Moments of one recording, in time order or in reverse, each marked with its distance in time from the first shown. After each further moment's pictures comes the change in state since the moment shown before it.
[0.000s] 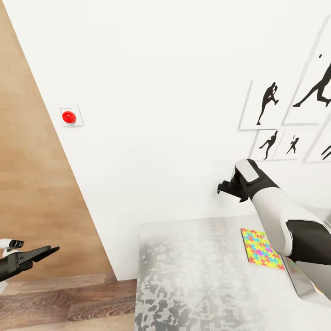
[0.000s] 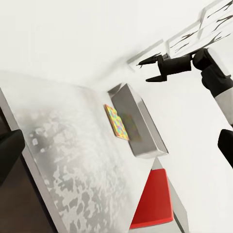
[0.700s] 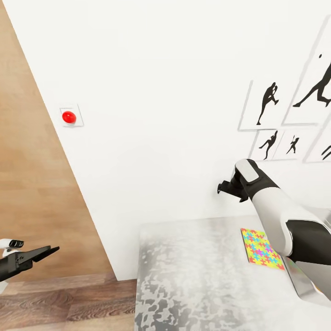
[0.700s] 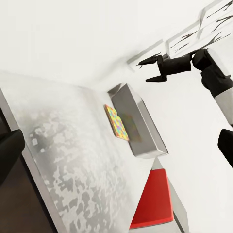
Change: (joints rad) left arm 0.000 0.000 0.000 0.000 0.000 0.000 -0.001; right arm 0.000 0.000 0.000 0.000 0.000 0.000 0.000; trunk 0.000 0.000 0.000
